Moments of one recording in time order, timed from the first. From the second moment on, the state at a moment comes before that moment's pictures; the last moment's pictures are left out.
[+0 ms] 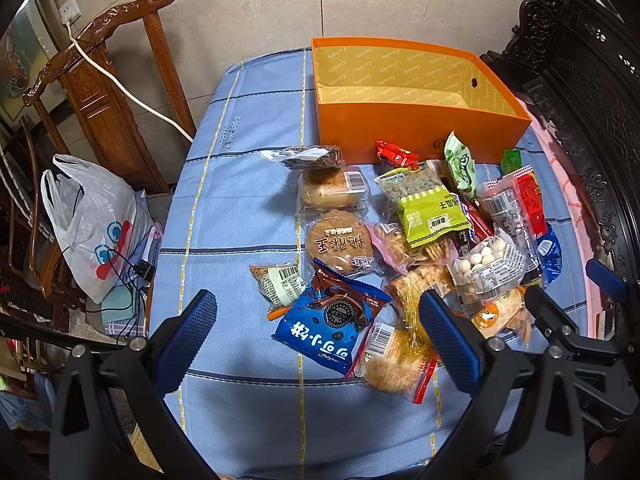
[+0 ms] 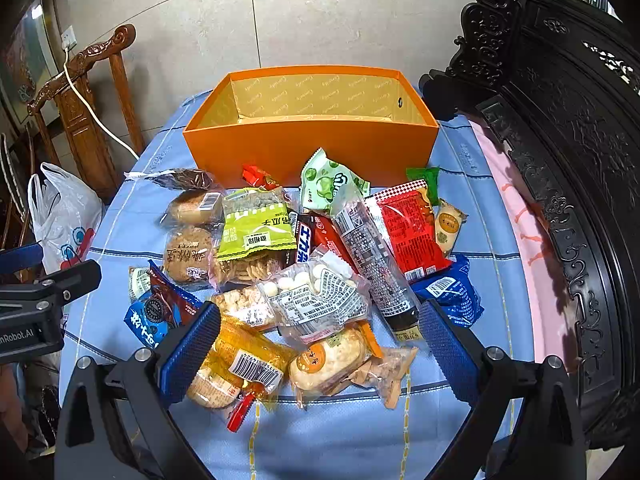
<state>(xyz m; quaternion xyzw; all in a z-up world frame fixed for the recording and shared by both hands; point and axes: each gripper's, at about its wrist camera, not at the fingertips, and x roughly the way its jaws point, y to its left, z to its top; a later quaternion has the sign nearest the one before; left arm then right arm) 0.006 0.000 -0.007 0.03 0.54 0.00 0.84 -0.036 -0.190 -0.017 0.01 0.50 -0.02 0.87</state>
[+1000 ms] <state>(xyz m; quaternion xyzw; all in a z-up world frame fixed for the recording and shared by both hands) 0.025 0.015 -0.085 0.01 0.58 -0.02 0.81 -0.044 -0.247 -0.066 0.06 0.54 -0.06 0.84</state>
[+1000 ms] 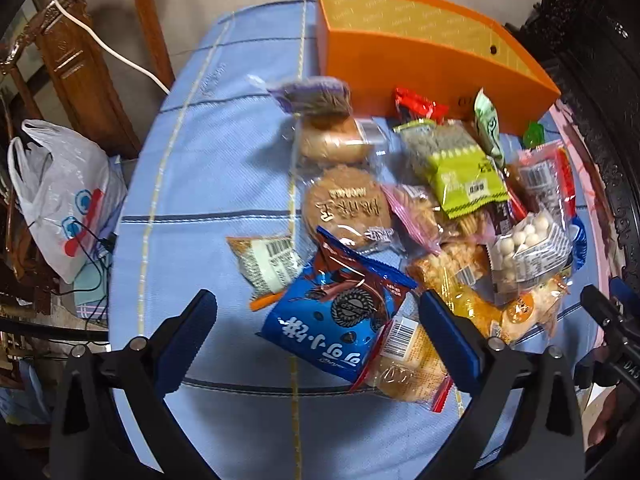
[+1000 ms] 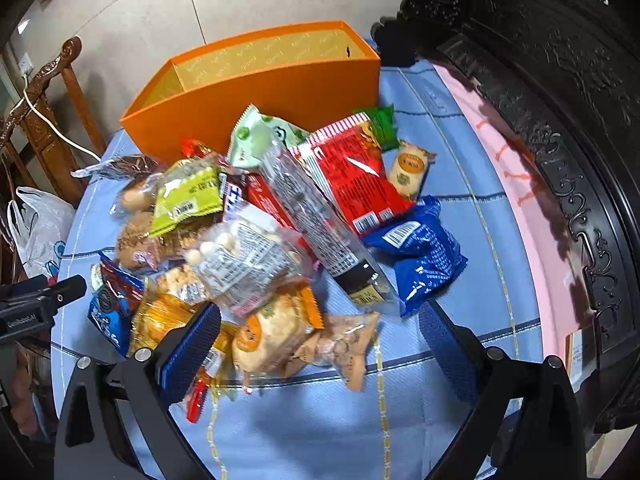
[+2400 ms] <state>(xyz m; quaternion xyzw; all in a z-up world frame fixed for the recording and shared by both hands) 0.027 0.021 -0.117 0.02 0.58 -0.07 0.81 -0.048 -0.239 -0.094 0.02 0.57 0.04 0.82</state>
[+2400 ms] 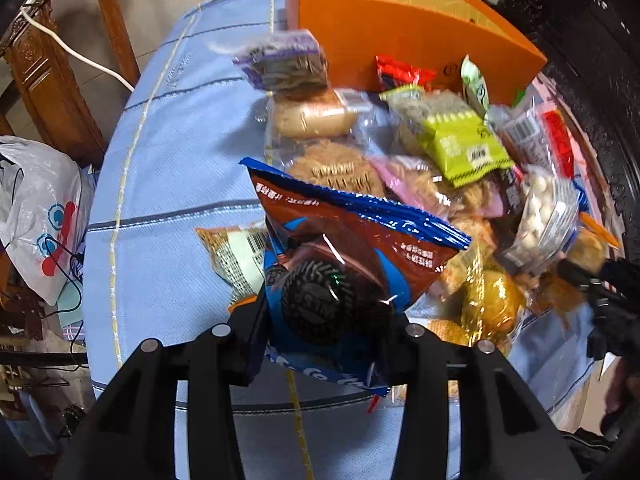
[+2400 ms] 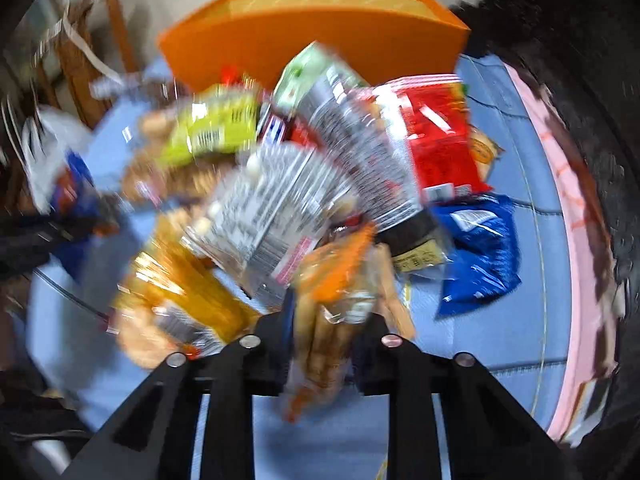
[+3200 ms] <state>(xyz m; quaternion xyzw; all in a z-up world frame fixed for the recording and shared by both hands) 0.227 -0.065 -0.013 -0.01 0.51 -0.12 0.85 0.187 -0.271 0.009 0.09 0.45 0.08 0.88</state>
